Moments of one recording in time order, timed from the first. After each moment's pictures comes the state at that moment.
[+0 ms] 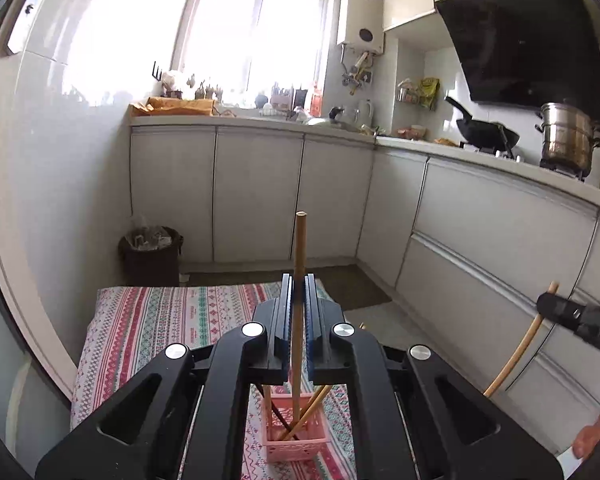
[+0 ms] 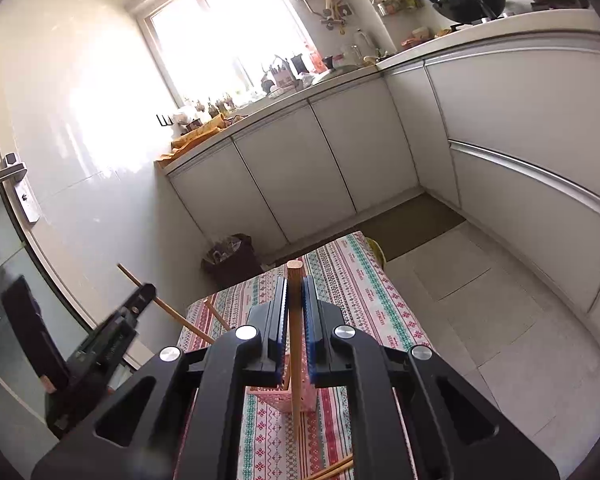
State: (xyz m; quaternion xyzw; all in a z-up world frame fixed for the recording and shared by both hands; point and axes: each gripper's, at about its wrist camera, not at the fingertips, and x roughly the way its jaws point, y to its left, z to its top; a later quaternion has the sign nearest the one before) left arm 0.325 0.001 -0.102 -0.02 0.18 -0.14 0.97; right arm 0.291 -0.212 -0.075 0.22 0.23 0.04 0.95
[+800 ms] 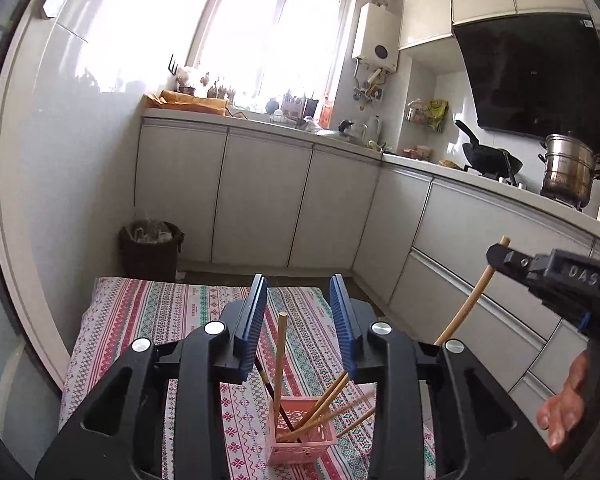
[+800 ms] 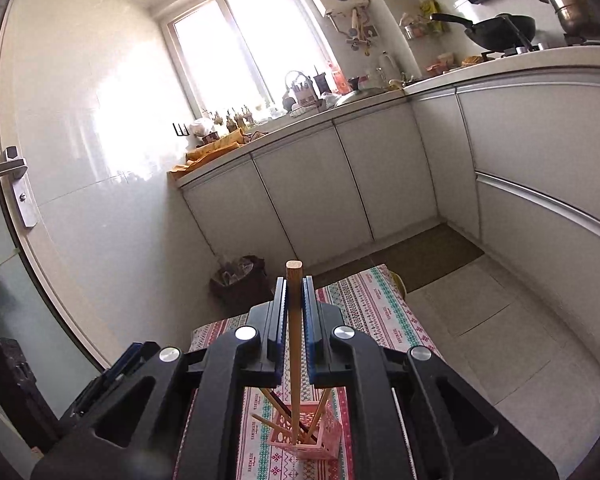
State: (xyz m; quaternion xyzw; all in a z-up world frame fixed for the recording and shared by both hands) left arm 0.313 0.046 -0.093 -0.08 0.16 -0.14 0.97; right arm 0.336 -0.167 -0.063 0.20 0.19 0.05 0.96
